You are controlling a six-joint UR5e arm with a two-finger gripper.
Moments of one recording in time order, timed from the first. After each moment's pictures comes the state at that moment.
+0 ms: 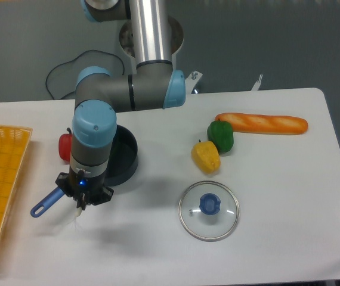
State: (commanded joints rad) arm 2.16 -2.01 -1.55 -0.96 1.27 0.33
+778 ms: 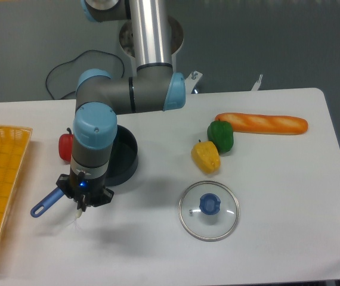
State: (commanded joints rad) arm 2.16 -2.00 -1.58 -0.95 1.27 0.35
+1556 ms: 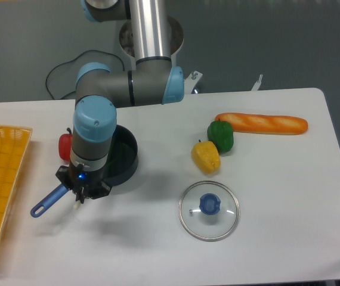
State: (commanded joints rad) arm 2.15 -1.97 -1.63 -0.95 1.26 0.37
